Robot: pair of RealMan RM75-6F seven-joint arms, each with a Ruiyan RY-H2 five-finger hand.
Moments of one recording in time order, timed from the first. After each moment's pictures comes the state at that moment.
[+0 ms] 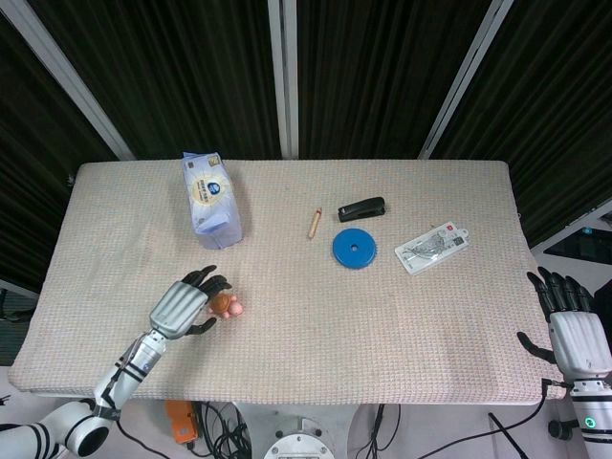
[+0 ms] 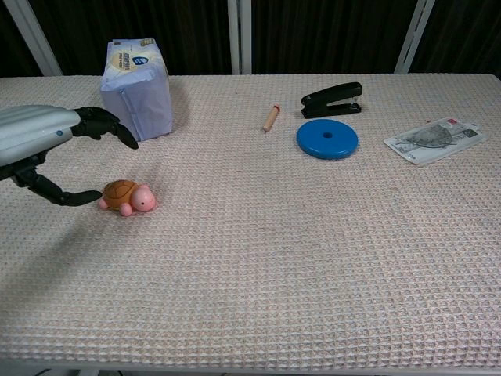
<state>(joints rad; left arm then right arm) -0.49 -1.49 -0.08 -1.45 1.58 1.07 0.11 0.08 -1.13 0.05 -1.54 -1.52 1.47 0.02</state>
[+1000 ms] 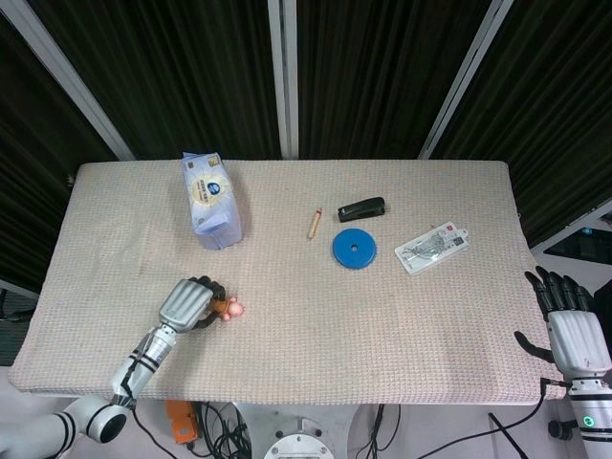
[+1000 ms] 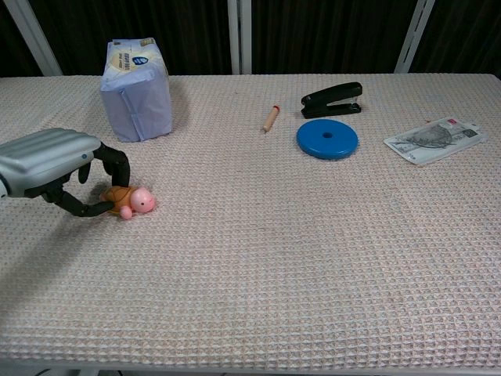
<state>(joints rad) -0.53 -1.62 -0.05 -1.27 1.48 1.03 0.15 0.08 -1.12 0.05 -1.55 -1.51 1.46 0.01</state>
